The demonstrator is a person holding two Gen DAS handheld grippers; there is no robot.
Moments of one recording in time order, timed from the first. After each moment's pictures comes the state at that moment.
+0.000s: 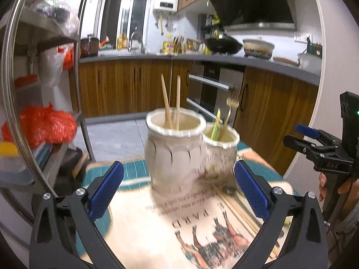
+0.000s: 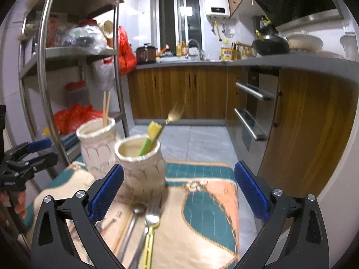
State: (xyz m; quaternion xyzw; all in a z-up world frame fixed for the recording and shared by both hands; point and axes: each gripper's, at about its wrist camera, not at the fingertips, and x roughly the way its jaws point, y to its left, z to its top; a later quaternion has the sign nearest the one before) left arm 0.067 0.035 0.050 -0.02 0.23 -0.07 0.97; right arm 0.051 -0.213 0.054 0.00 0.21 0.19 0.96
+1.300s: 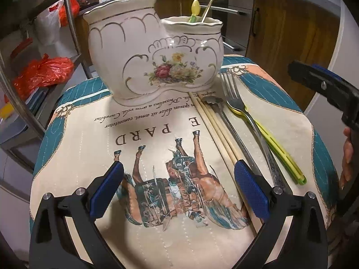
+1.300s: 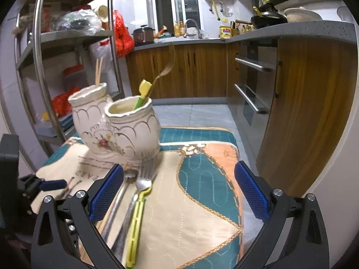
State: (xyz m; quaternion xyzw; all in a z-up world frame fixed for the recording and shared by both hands) left arm 0.074 -0.054 -0.034 0.02 0.43 0.00 0.90; right arm 0.050 -0.222 0.014 0.00 0.28 0.19 0.94
